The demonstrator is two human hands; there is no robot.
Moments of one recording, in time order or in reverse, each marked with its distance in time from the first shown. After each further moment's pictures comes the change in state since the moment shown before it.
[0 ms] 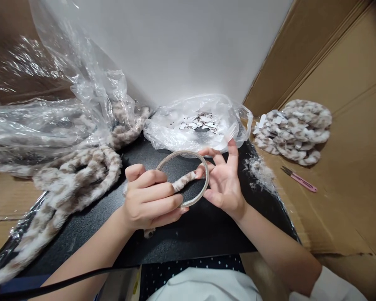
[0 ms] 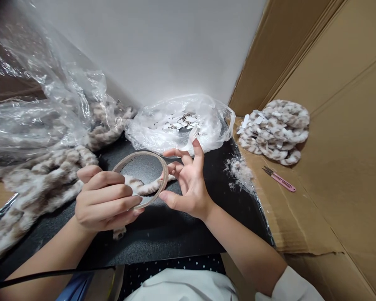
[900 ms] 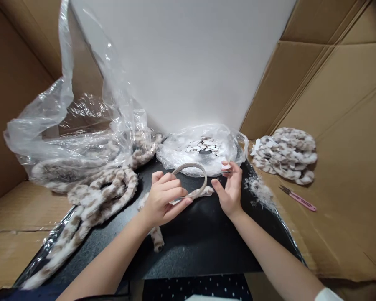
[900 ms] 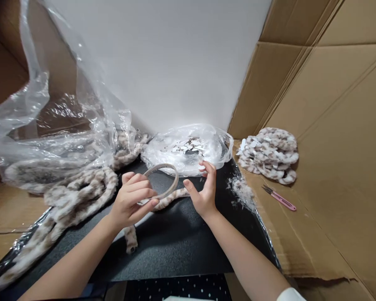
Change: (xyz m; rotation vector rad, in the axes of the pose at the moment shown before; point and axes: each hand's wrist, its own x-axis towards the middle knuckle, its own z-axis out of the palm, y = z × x) left_hand 0.006 -0.006 0.004 -0.109 -0.072 -0.270; right_hand 0.010 0.026 -0.025 -0.719 0.394 -0.356
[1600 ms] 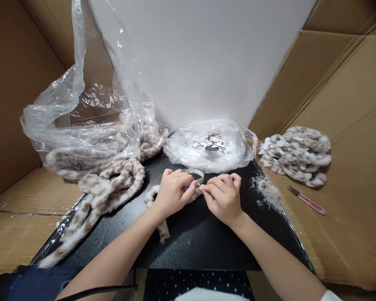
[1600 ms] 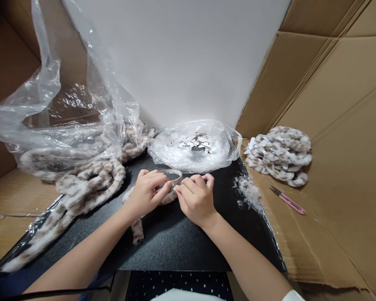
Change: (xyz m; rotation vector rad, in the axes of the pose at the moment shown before) left_hand -0.005 -0.001 0.019 0.062 -0.204 -0.361; right_hand -0.006 -0.035 0.007 -0.533 -0.294 -0.506
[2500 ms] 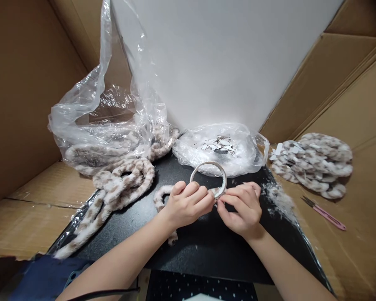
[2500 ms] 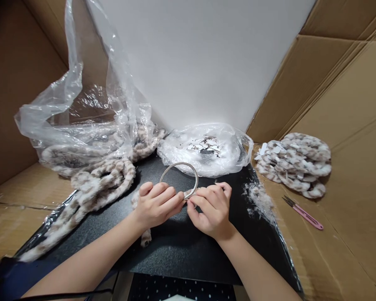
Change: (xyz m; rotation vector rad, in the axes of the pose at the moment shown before) left_hand -0.016 0.007 0.007 0.444 0.437 0.466; right_hand -0.007 0.001 -0.009 0.126 0.216 -0.041
